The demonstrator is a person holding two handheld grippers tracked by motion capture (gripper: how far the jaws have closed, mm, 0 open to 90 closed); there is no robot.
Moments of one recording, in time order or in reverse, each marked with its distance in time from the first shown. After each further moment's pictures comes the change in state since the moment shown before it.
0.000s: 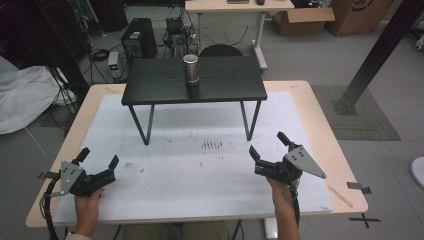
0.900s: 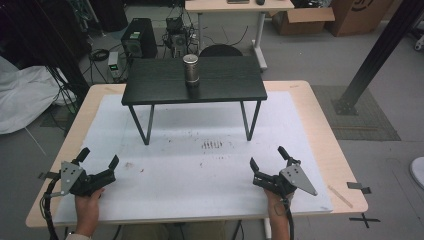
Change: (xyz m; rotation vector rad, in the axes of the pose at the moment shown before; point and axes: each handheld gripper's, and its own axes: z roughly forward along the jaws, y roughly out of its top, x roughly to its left) left arm 0.000 0.000 0.000 0.001 0.000 0.003; right arm 0.001 -0.058 -0.012 -0.011 -0.090 -0.016
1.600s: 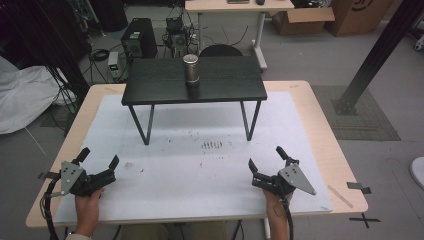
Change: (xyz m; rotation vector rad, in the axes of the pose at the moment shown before) left arm 0.000 0.000 0.000 0.001 -0.002 0.002; right arm 0.002 0.000 0.001 0.011 0.025 -0.022
